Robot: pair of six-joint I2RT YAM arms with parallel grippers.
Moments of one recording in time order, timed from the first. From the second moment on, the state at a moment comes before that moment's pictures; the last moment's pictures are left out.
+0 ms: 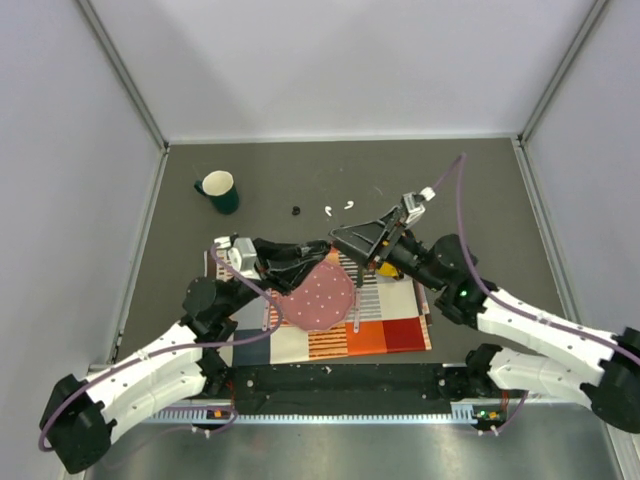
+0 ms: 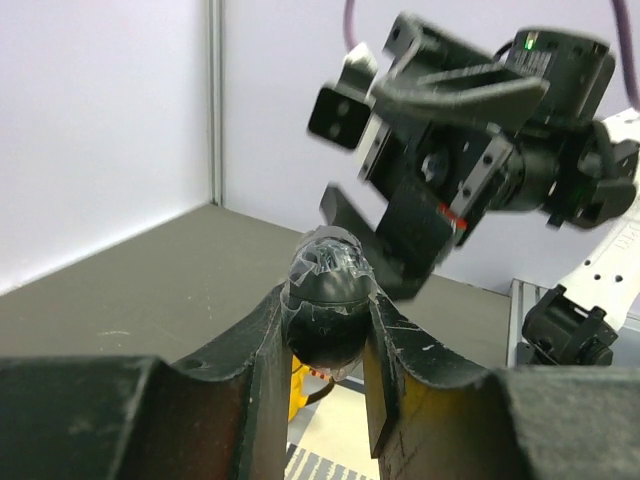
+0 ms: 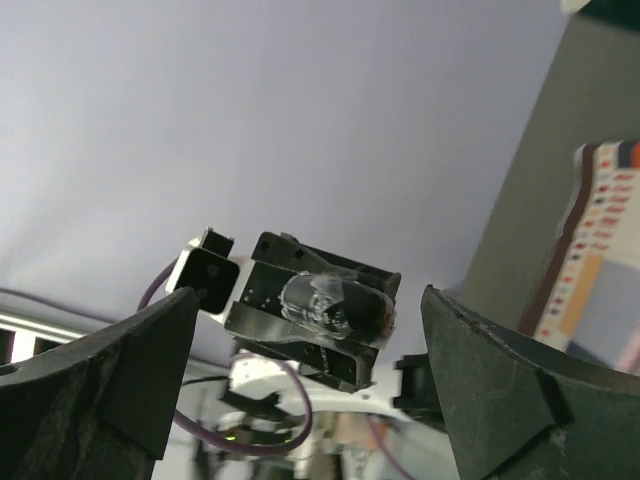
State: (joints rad) left arm -0.74 0.75 0.36 0.83 0.34 -0.28; right arm 0.89 1.03 0.61 0.62 -0.13 1.39
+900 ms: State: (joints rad) left arm -0.74 0.61 0.13 1.13 0.37 -0.26; right arm 0.92 0.99 1.03 -0.30 -0.31 0.35
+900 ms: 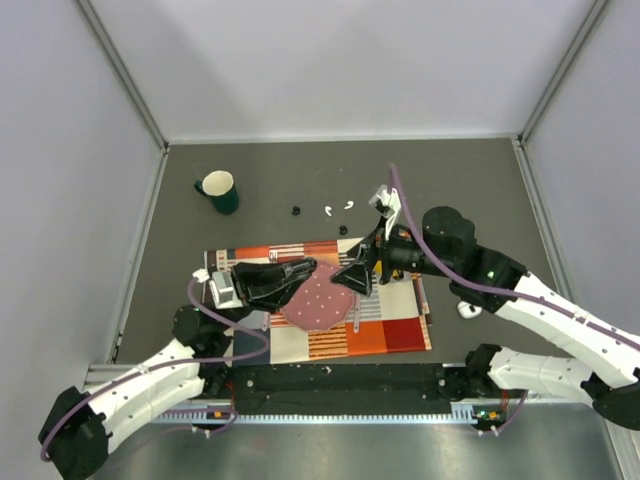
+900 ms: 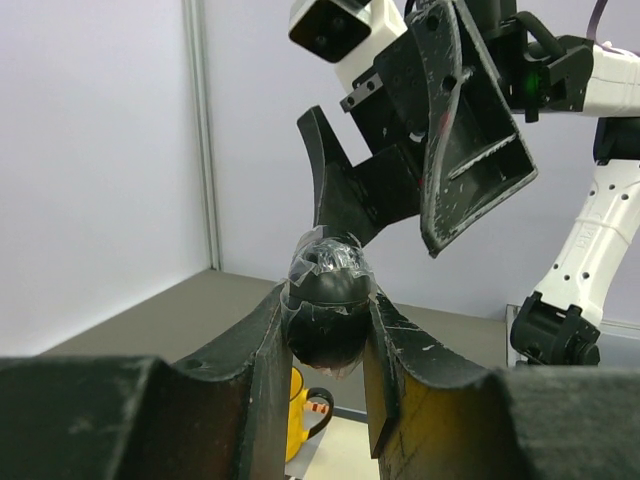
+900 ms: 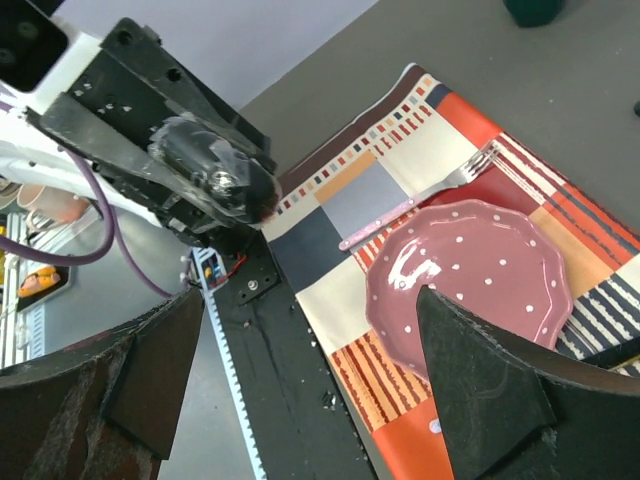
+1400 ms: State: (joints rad) left arm -0.74 0.74 0.17 1.14 0.45 -0.28; right arm 0.93 1.09 1.07 -0.27 -0.34 0.35
